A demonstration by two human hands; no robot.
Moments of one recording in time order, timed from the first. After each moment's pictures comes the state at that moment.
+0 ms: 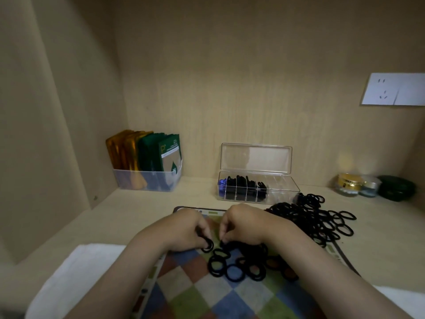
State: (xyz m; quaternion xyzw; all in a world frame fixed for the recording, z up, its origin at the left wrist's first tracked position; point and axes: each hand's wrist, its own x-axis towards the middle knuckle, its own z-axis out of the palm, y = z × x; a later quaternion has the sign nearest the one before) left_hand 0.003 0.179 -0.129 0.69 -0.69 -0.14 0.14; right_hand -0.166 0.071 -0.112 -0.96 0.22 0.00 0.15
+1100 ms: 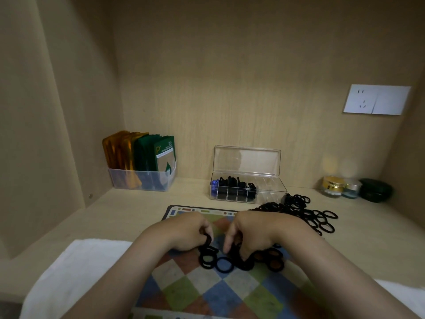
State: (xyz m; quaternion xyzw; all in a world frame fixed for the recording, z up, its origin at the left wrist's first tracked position) left_hand -0.022 0.180 -0.124 0.69 -0.68 -0.20 0.12; right_hand -0.210 0.097 -0.084 -0.95 0.24 0.12 0.17
